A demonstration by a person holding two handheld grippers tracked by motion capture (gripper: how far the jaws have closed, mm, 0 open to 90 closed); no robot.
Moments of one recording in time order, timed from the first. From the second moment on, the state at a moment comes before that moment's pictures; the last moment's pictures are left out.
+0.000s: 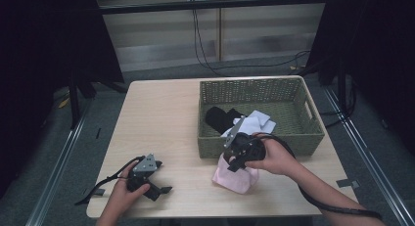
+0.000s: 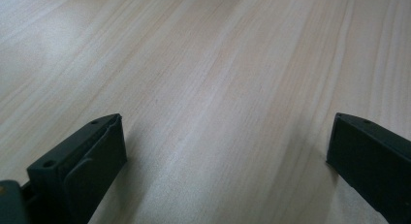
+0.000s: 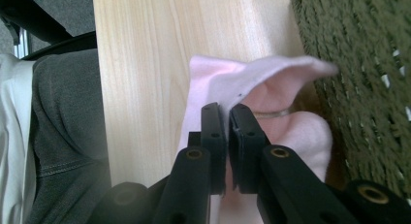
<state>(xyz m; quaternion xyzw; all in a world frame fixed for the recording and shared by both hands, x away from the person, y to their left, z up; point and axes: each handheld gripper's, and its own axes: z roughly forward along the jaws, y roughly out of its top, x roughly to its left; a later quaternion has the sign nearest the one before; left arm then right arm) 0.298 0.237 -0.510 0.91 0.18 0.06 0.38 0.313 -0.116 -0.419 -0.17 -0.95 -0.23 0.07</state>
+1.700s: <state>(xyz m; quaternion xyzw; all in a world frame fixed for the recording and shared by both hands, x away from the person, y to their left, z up) 0.297 0.237 -0.510 0.91 0.18 0.06 0.38 0.302 -0.143 -0.420 -0.20 -0.94 -0.28 0.06</state>
